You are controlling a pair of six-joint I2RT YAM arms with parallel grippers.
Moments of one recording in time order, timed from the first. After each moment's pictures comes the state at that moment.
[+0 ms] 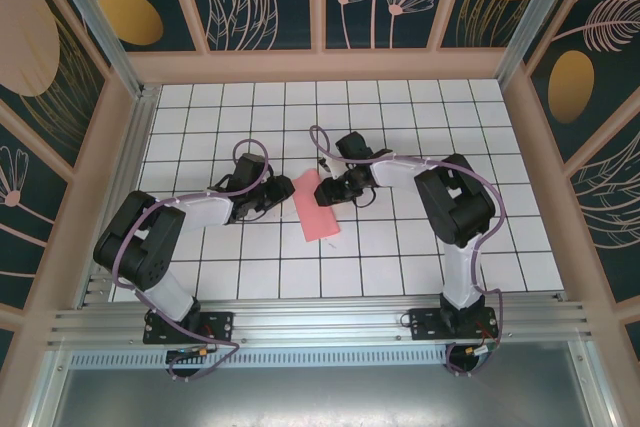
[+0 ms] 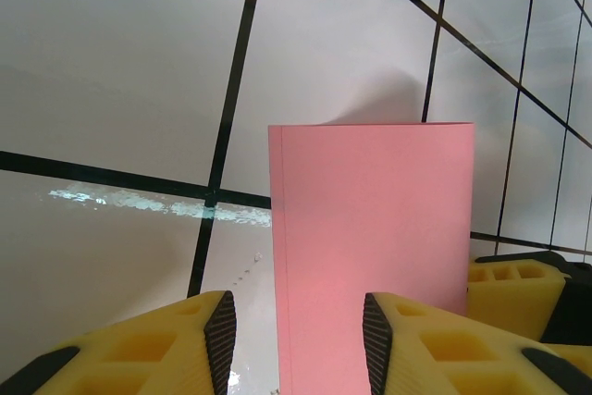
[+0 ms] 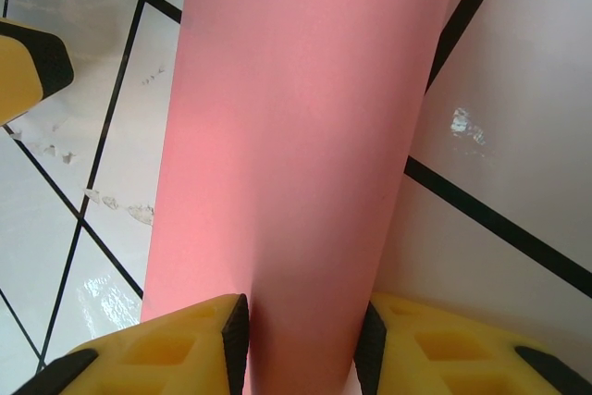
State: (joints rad) left arm -0.48 1.65 0.73 0.11 0.21 -0.95; right arm 0.59 1.99 1.21 -0.37 -0.51 0.18
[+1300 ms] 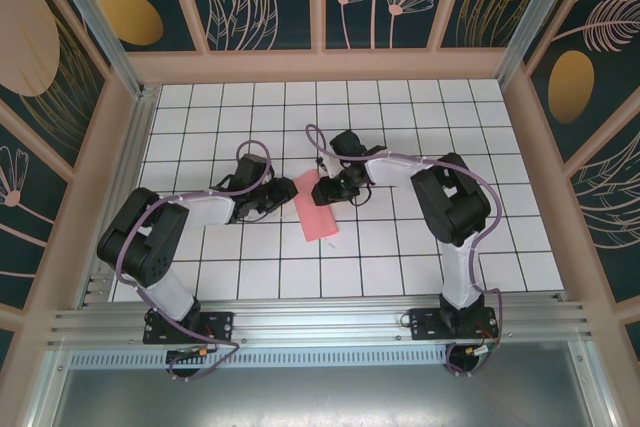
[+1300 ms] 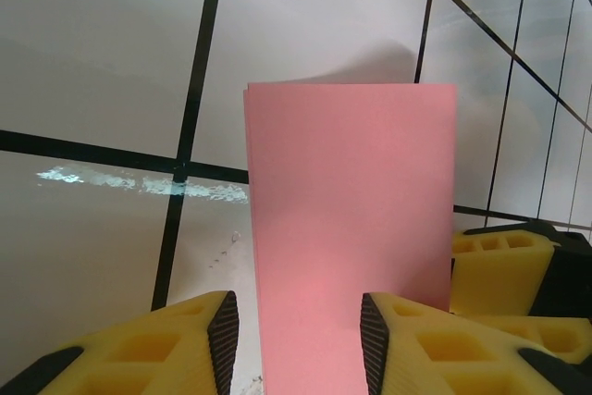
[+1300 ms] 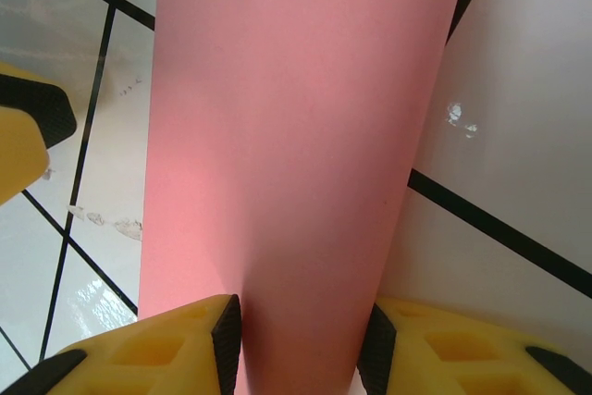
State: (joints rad) left arm -0.48 1.68 0.73 0.13 0.29 -0.96; right arm 0.61 2.02 1.27 -0.45 -0.45 0.22
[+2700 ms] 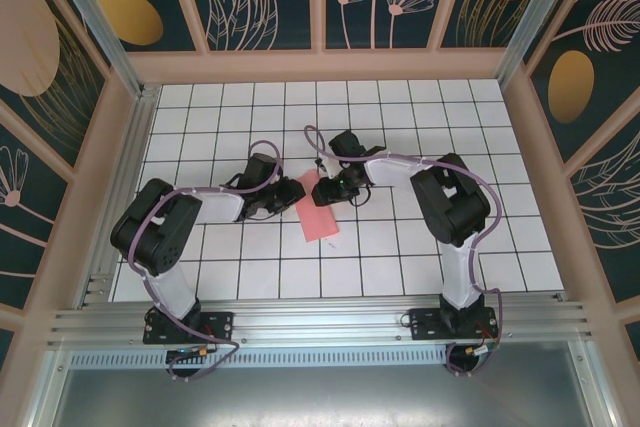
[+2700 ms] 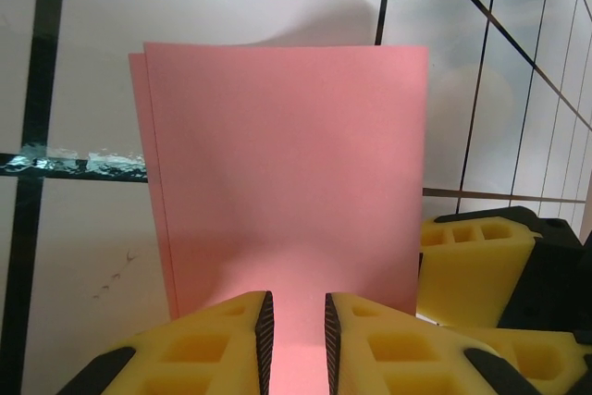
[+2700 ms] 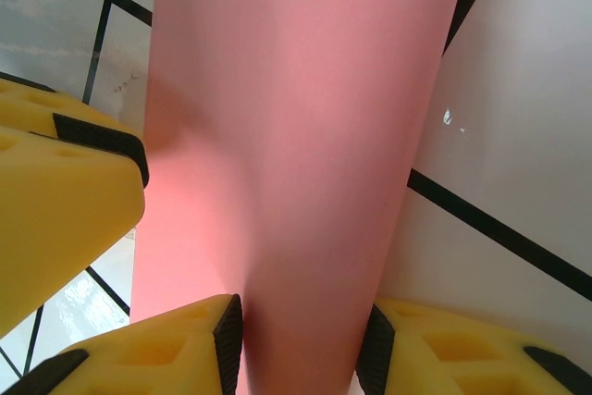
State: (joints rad) left arm -0.51 1.77 0.77 0.20 0.36 -0.99; right arm 0.62 2.02 1.27 -0.45 -0.43 0.20
